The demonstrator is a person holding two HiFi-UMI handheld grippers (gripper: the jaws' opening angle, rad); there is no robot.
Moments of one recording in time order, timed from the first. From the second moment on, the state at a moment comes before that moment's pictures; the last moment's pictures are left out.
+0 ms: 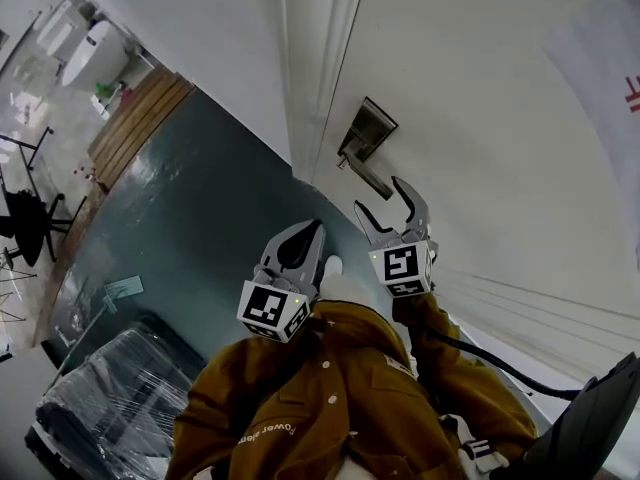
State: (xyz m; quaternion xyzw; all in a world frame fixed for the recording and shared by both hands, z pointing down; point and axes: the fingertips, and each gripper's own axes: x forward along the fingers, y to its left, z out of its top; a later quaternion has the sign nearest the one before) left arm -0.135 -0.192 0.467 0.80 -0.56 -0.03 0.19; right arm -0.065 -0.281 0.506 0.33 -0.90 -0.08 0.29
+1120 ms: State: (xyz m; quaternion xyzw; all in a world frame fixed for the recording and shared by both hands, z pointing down) left arm -0.124 -0.340 0.614 0.67 -0.35 -0.33 0.56; right arm -0.066 -0.297 0.542 0.30 -0.87 -0.08 0.39
